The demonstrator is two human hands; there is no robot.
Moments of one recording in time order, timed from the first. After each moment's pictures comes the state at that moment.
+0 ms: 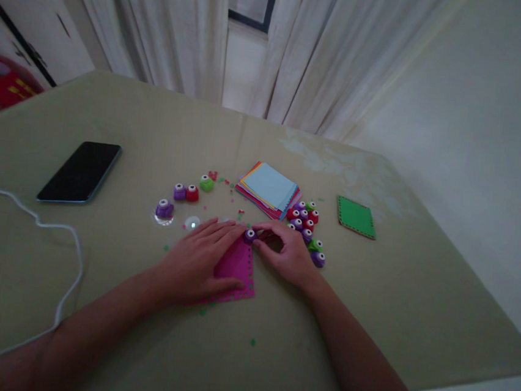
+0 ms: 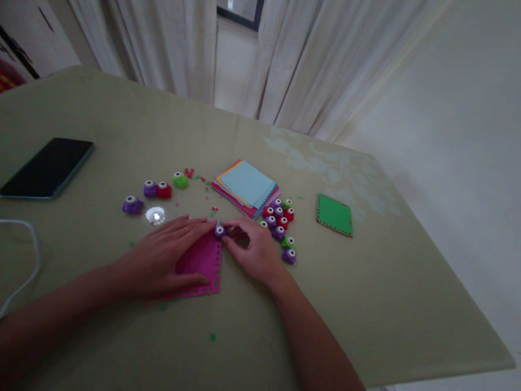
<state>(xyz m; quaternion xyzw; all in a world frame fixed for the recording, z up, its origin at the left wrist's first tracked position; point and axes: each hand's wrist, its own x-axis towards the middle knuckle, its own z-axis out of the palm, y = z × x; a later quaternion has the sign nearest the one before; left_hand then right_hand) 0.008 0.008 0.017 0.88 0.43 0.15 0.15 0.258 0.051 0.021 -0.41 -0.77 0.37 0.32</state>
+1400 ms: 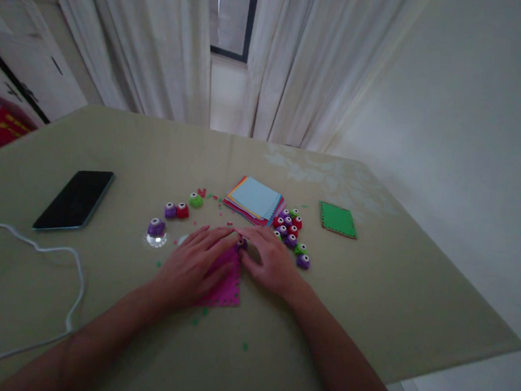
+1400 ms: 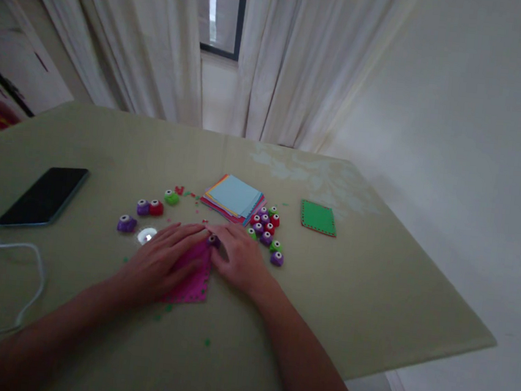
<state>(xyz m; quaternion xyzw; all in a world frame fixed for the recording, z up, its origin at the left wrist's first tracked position) 0.011 0.013 0.007 0.88 0.42 0.23 0.07 0.248 0.041 0.031 -0.38 -0.86 0.17 0.28</state>
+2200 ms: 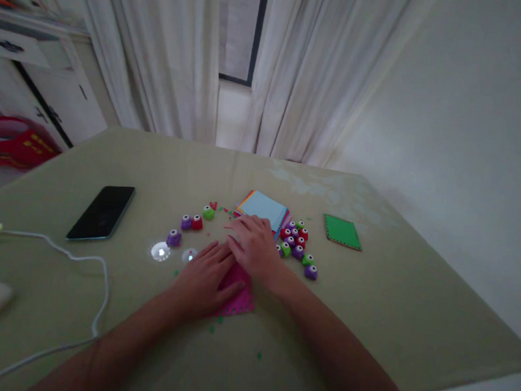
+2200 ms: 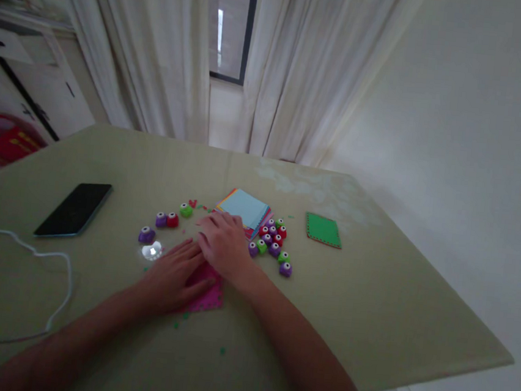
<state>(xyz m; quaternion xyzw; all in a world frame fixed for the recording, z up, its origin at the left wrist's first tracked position) 0.012 0.010 0.006 0.87 0.44 0.19 0.09 0.182 0.069 0.058 -0.40 -0.88 0.05 0.25</state>
